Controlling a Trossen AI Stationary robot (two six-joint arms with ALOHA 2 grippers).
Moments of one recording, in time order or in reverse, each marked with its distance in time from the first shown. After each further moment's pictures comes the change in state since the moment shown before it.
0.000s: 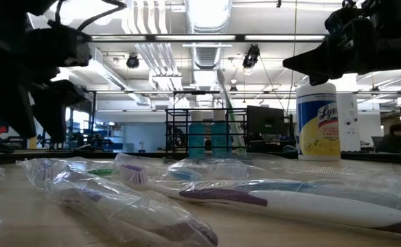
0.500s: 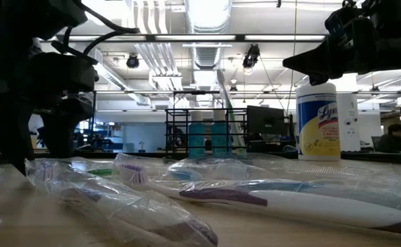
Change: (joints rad) left arm 0.001 0.174 0.002 0.090 -0.009 0.127; right arm 0.000 0.000 0.000 0.003 0.000 0.001
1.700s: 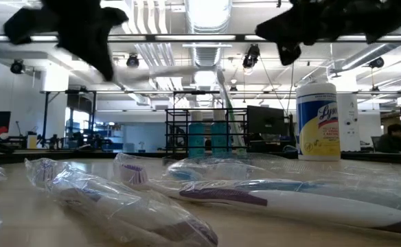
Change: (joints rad) left arm -0.015 -0.026 0.483 -0.556 -0.480 0.354; right arm 0.004 0.143 0.402 -0.401 -0.194 0.187
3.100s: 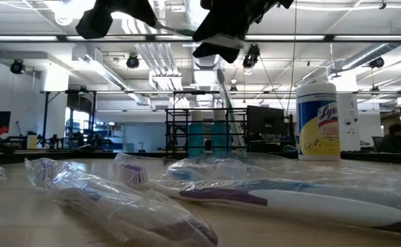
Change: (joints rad) left arm -0.057 0.199 0.220 -0.042 -0.706 0.452; right arm -0.051 0.576 0.858 -0.837 -0.144 -0.008
